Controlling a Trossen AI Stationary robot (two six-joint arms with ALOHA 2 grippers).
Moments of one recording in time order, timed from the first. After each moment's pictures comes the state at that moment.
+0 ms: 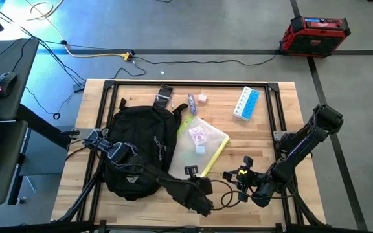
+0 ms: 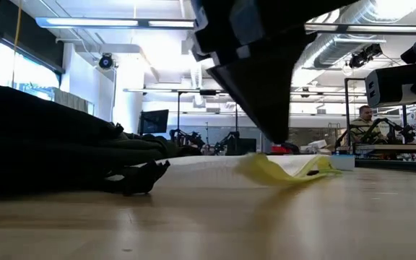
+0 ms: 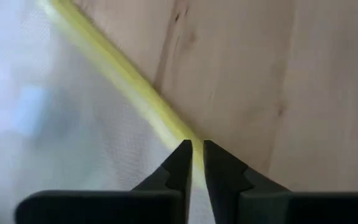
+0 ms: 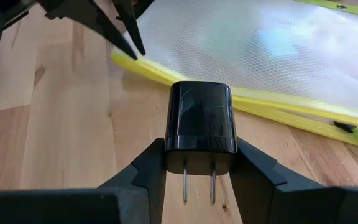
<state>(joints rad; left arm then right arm) -0.50 2.50 2.26 -1.09 -0.54 -0.56 0.87 1.48 0.74 -0.33 0.73 0.92</state>
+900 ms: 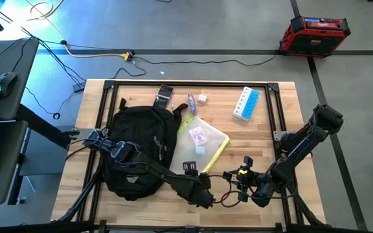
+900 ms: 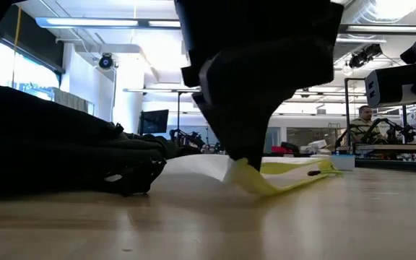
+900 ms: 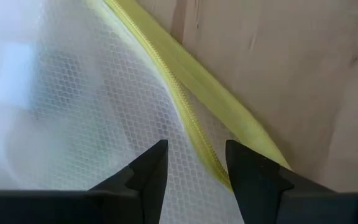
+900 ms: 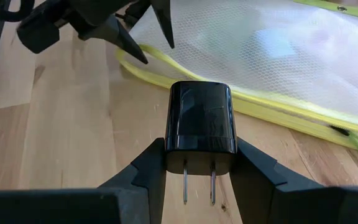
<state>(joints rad) -0.46 2.53 2.26 -1.22 -0.46 -0.55 0.87 1.48 0.74 -0.33 0.73 0.91</state>
